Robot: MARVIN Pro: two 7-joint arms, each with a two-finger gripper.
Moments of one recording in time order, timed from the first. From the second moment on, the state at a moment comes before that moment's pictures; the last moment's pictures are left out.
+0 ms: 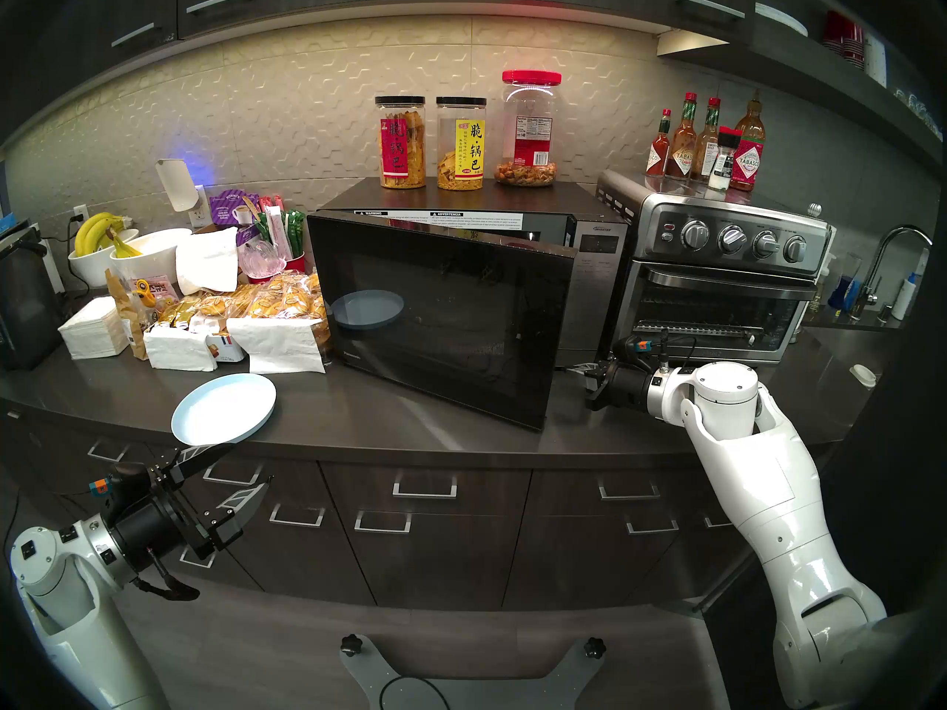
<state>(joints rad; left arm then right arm) 1.85 -1.66 -2.52 -2.11 -0.05 0.33 -1.48 -1.25 -1.10 1.44 -1.52 0.21 0.42 0.71</state>
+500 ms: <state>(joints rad) 1.85 -1.66 -2.52 -2.11 -0.05 0.33 -1.48 -1.25 -1.09 1.43 -1.55 0.23 0.40 0.77</state>
